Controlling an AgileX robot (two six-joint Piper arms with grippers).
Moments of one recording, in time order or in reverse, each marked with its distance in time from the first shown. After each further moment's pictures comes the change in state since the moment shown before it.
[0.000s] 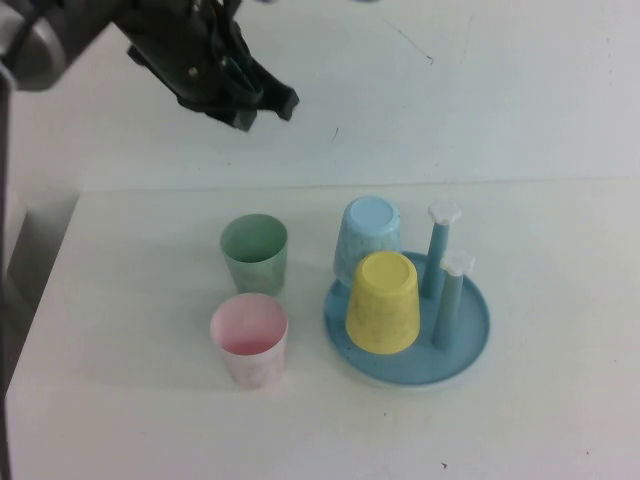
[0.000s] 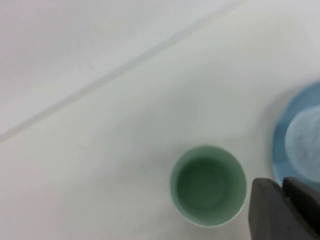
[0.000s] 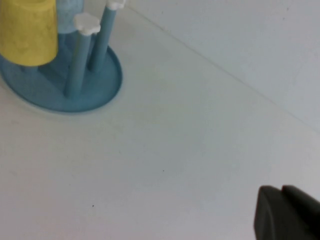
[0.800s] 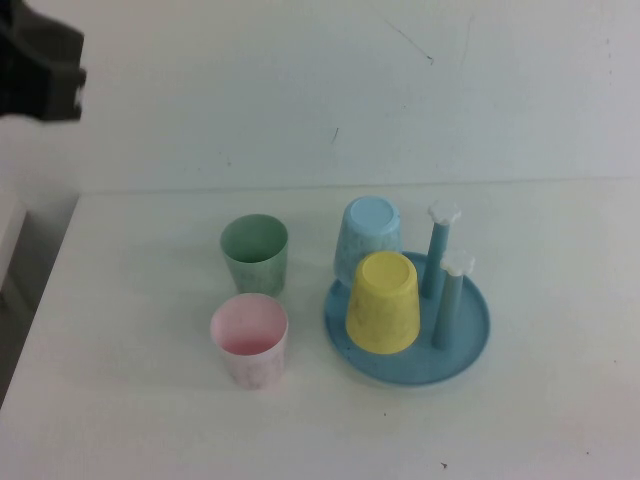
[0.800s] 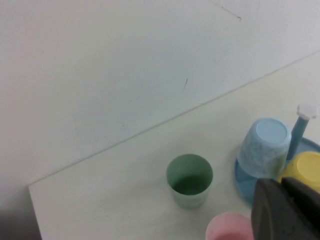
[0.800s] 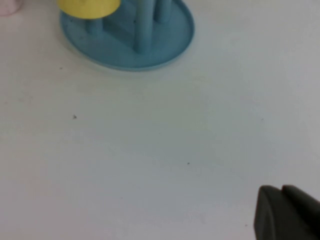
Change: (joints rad) right arm 0.000 -0.143 0.348 0.166 -0.133 0.105; left arm 0.006 -0.797 0.514 -0.013 -0.207 0.002
